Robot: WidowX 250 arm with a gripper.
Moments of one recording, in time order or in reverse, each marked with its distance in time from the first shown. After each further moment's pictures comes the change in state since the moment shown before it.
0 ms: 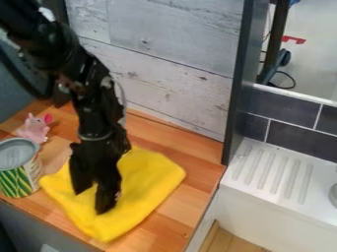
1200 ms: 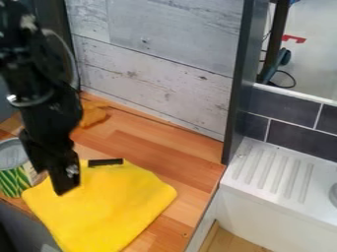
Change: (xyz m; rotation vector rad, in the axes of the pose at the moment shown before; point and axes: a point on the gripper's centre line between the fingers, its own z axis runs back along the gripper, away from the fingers) arm -0.059 -0.005 0.074 -0.041 -0.121 -0.034
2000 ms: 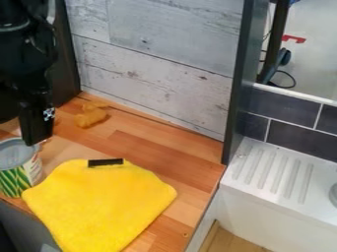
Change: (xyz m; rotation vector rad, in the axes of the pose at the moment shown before) arm -0.011 0.015 0.071 0.120 0.082 0.135
